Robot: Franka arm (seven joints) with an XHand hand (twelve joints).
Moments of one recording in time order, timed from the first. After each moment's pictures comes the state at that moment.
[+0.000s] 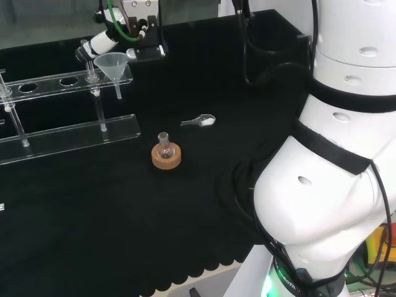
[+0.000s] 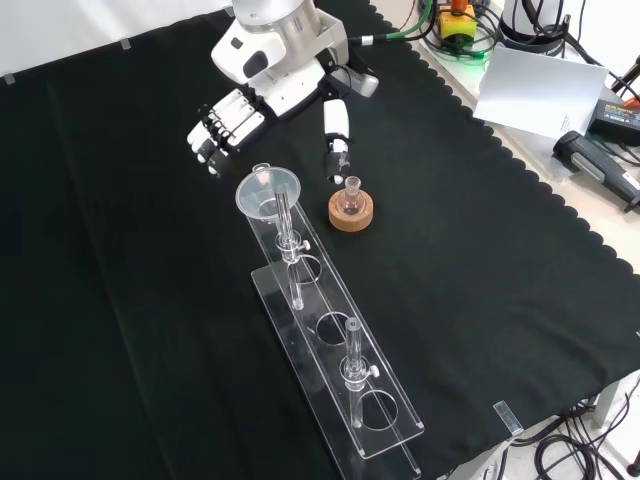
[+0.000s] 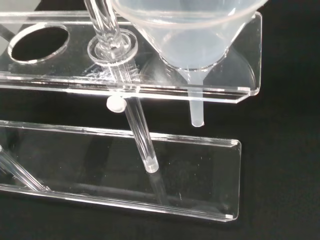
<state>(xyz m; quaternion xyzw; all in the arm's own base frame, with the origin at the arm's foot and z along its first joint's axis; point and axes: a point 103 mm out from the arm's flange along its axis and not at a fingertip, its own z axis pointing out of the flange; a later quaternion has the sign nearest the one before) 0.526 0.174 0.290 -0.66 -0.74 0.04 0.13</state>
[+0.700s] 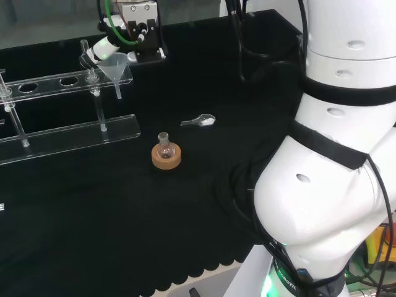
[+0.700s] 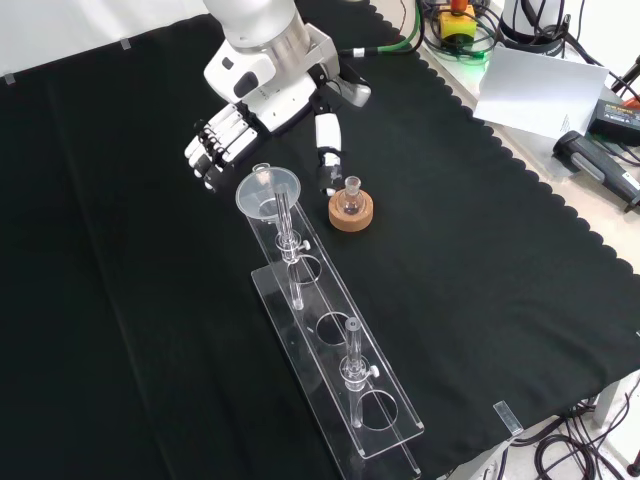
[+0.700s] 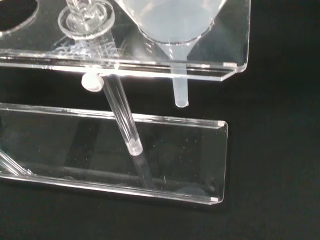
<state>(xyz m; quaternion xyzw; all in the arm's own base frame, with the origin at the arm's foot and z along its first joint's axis) 0.533 0.170 0.273 -0.66 -0.73 0.07 0.14</state>
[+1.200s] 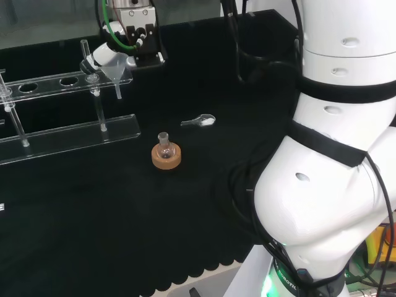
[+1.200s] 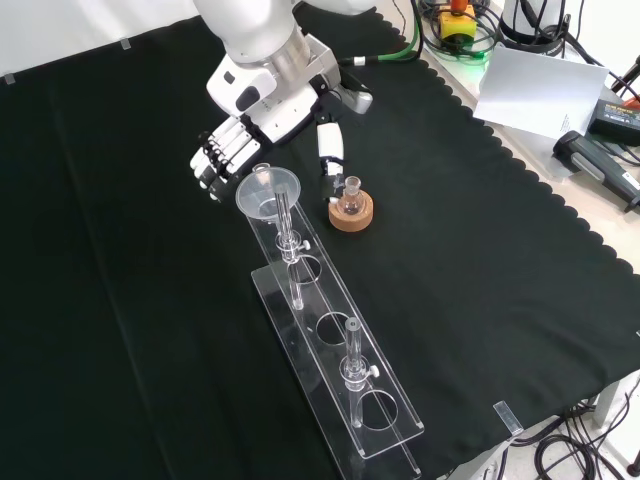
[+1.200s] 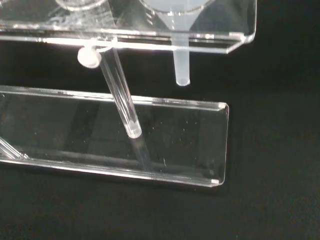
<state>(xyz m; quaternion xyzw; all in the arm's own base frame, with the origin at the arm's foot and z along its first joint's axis) 0.531 0.173 0.260 -0.66 -0.73 0.09 0.15</state>
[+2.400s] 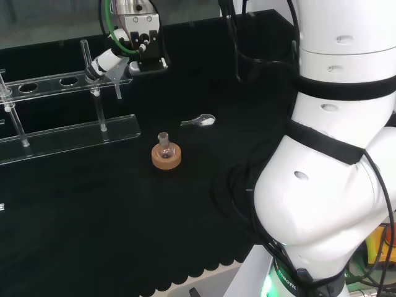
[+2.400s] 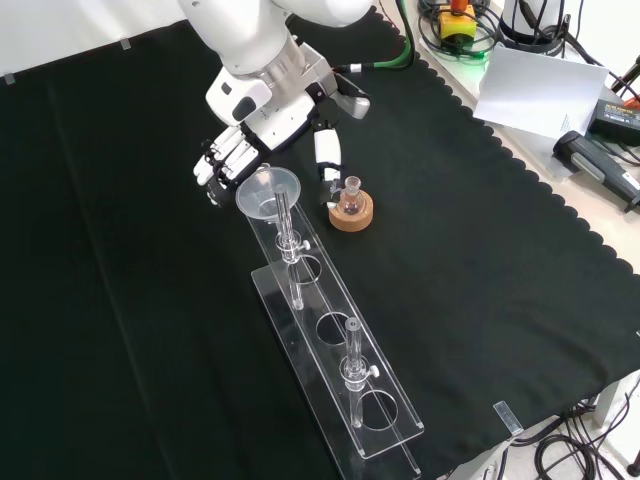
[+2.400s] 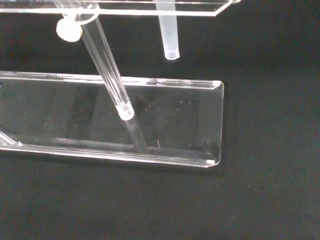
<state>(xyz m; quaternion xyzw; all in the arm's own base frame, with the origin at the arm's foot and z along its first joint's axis) 0.530 0.166 0.246 -0.67 -0.72 0.10 0.17</state>
